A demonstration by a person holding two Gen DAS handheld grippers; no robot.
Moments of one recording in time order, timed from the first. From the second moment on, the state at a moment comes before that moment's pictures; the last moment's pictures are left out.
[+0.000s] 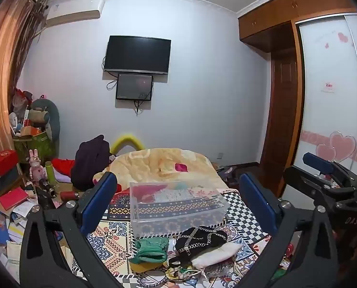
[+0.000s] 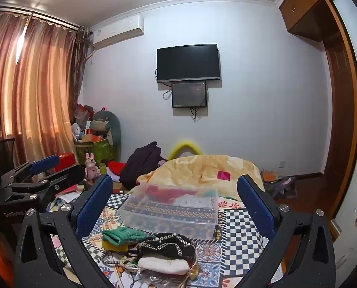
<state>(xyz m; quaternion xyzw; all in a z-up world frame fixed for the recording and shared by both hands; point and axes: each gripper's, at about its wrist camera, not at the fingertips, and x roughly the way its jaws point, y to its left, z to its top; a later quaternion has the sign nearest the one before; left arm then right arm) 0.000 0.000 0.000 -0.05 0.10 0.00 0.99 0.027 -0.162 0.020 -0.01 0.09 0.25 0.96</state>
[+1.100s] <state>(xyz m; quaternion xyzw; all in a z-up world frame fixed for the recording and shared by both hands) 0.002 -0.010 -0.006 -0.03 0.10 0.00 0.99 0.022 -0.163 0.023 0.00 0.09 0.26 0.96</state>
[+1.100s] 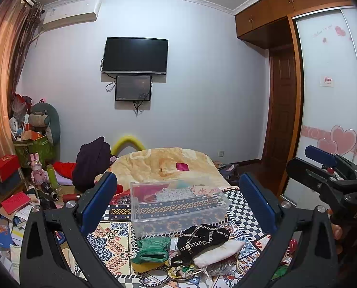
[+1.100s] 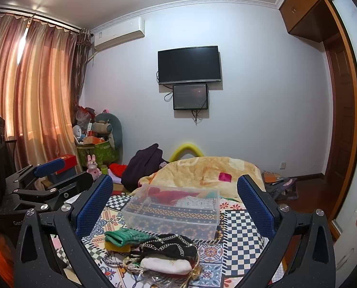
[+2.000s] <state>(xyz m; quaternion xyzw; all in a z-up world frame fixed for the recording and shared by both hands) 0.001 -0.010 -0.006 -0.03 0.10 0.00 0.99 0.021 -0.163 0.023 0.00 0.09 0.26 0.96</state>
